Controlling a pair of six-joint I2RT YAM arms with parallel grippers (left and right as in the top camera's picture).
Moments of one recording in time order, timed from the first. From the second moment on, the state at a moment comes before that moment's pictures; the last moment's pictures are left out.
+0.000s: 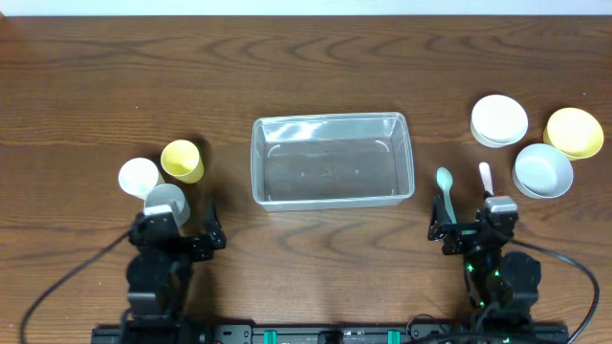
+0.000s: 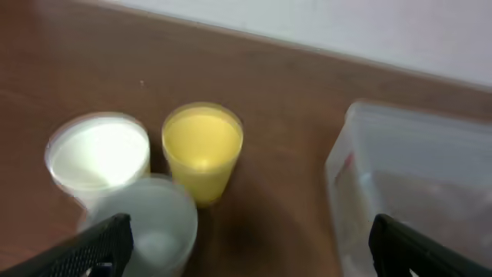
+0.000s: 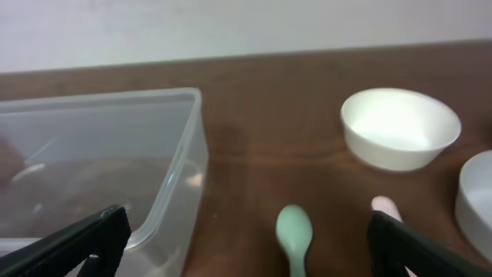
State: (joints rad) left arm -0.05 0.21 0.33 -0.48 -0.06 -0.22; right arm 0.00 0.20 0.10 -0.16 -0.15 0.14
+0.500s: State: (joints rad) left arm -0.05 1.17 1.38 -1.24 -0.06 -0.23; right arm 0.00 0.97 0.95 -0.93 -0.19 0.12
